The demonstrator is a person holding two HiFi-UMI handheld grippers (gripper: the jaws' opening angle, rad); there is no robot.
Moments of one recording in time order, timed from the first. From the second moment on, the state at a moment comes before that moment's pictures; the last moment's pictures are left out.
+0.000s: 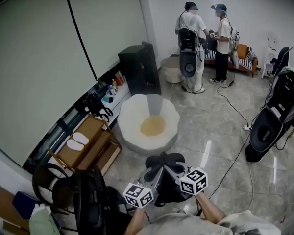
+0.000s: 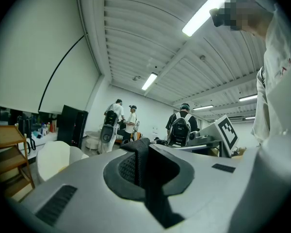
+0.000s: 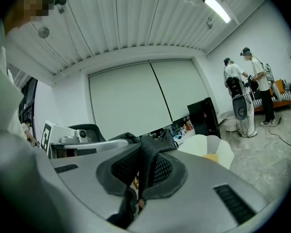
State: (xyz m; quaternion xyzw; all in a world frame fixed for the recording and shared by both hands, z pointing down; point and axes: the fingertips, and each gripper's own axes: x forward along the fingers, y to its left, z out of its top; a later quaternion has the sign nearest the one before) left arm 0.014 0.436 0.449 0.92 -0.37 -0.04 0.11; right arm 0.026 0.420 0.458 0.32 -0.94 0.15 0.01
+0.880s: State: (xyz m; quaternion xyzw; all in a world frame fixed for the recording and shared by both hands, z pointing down) left arm 0.065 0.401 0.469 0.91 -0.39 -0.04 0.14; right arm 0.077 0.385 0.478 0.31 -0.94 0.16 0.03
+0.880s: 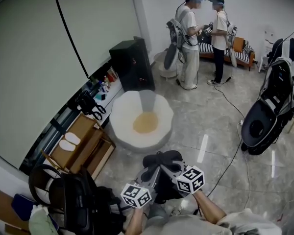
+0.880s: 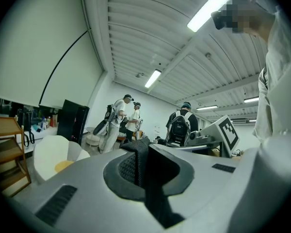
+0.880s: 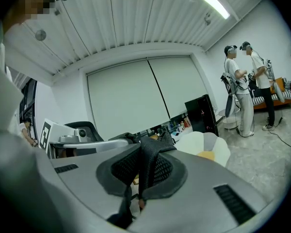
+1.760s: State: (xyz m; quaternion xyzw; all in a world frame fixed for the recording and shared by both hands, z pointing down) left arm 0.040 0.252 0.491 0.91 -0.39 -0.04 0.14; right arm 0.052 0.235 0.501 0.31 -0.93 0.17 0.03
